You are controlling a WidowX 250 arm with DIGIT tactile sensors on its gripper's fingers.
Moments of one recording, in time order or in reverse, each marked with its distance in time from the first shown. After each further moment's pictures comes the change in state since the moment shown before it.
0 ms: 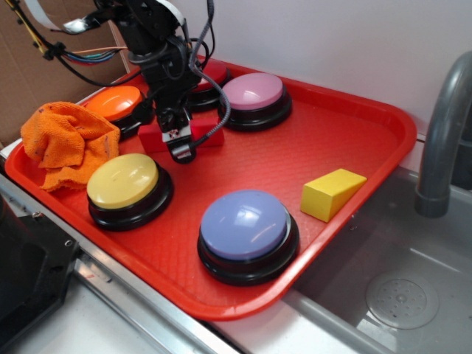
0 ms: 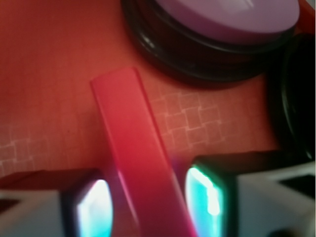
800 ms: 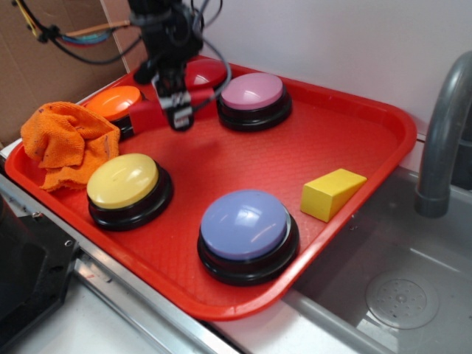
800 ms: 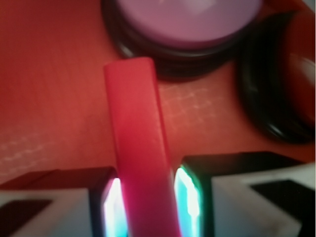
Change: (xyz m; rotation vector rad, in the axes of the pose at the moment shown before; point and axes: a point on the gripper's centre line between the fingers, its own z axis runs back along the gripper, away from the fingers) arm 0.011 0.005 0.052 -0.028 0.142 0.261
